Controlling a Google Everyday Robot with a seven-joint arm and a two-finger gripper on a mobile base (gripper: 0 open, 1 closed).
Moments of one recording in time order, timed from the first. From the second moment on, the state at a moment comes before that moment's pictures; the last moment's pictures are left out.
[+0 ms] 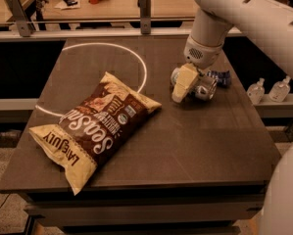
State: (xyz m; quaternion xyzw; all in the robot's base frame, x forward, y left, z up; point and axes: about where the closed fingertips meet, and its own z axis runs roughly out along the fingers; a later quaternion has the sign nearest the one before) arm 0.612 -0.141 0.832 -0.43 0.90 0.03 0.05
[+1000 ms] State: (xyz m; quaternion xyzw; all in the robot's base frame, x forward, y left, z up) arm 0.606 -0.147 0.871 -0.45 0.89 0.01 0.11
